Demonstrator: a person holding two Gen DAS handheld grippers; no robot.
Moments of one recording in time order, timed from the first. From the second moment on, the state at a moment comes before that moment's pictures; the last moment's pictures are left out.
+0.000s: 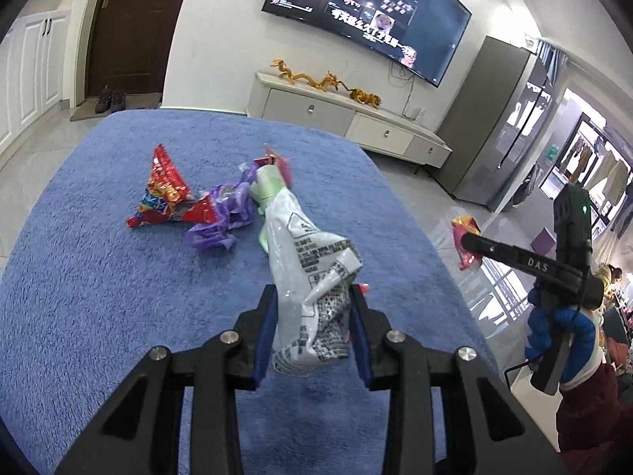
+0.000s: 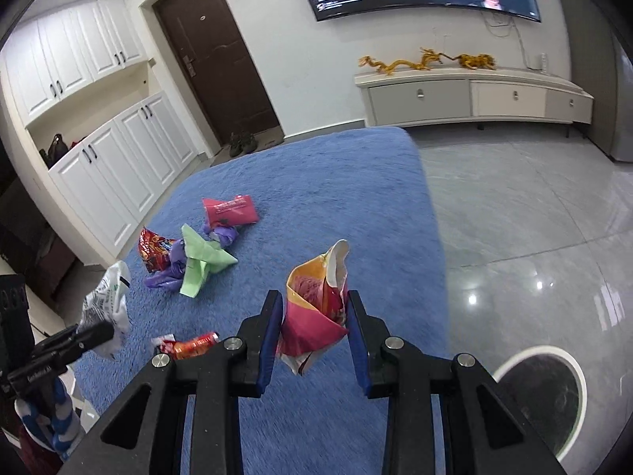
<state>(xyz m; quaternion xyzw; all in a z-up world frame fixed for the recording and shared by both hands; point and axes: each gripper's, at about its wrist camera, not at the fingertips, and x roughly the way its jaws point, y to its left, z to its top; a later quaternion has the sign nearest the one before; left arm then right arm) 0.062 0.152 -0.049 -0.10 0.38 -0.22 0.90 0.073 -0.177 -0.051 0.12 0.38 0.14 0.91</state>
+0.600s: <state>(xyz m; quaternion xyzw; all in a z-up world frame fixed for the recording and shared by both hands) 0.056 0.018 -0.032 0.00 0.40 -0.31 0.87 0.010 -0.291 -0.091 0.21 0.36 0.06 0.91</state>
